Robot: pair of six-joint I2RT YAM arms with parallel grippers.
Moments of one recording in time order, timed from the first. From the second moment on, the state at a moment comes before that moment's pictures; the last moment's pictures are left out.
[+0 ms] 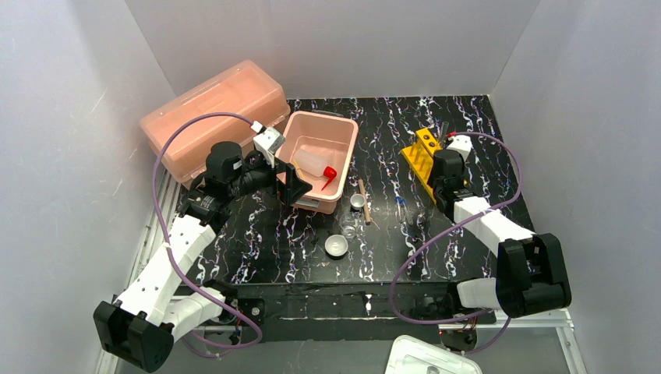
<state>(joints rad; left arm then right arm) -0.39 1.00 0.96 -0.32 0.54 -0.04 0.24 1.31 0.68 0.08 0.44 0.28</state>
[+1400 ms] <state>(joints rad) -0.39 1.00 0.96 -0.32 0.54 -0.03 0.26 1.28 0.67 0.23 0.51 0.23</state>
